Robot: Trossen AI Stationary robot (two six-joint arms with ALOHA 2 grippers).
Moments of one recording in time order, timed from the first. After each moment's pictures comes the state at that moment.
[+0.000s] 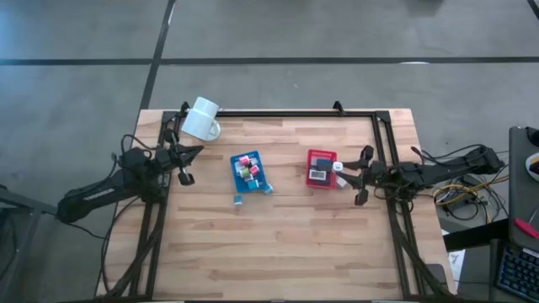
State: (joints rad) left arm 0.36 0.05 0.11 0.15 0.03 0.26; right arm 0.23 0.40 0.12 0.34 0.47 -0.01
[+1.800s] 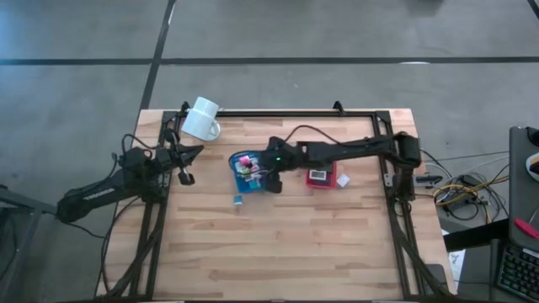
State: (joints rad) left arm 0.36 0.06 0.11 0.16 0.03 0.23; right arm -0.10 1.90 1.38 -0.23 0.08 -0.06
